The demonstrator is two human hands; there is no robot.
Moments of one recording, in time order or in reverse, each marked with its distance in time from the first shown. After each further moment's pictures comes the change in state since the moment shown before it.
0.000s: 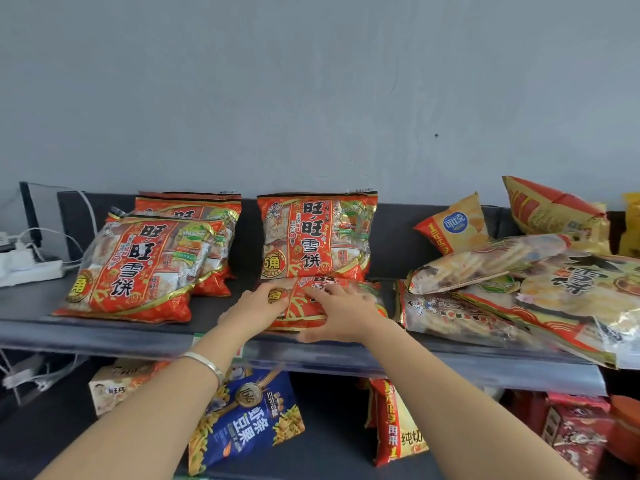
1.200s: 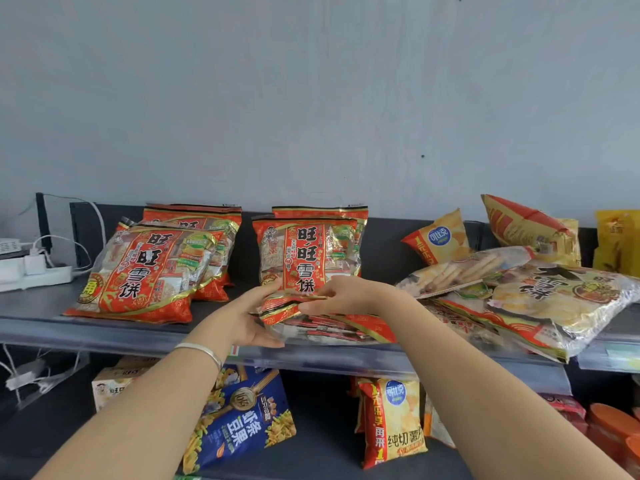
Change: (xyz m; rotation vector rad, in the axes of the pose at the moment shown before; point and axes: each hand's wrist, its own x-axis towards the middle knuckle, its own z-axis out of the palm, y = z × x) left_hand -0.054 0.032 -0.025 -1.106 -0.376 -0.329; right_hand -0.039 0.003 -0.061 0.263 -0.116 -0.090
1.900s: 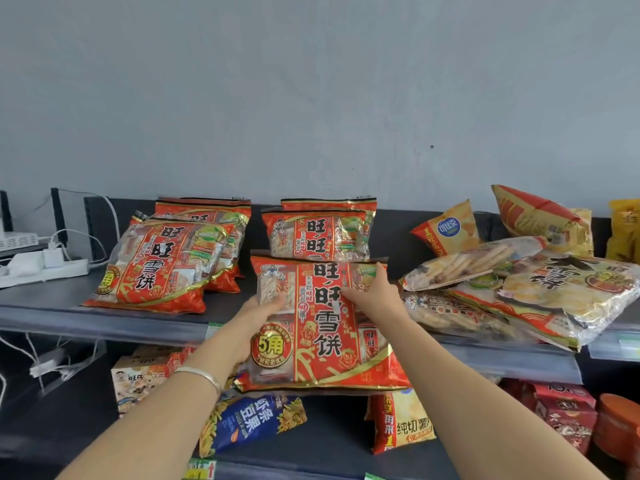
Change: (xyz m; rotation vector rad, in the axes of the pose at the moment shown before) left_hand 0.005 -0.037 -0.014 0.098 0.133 0.266; right_hand 0.025 0.040 0.051 0.529 0.564 0.511
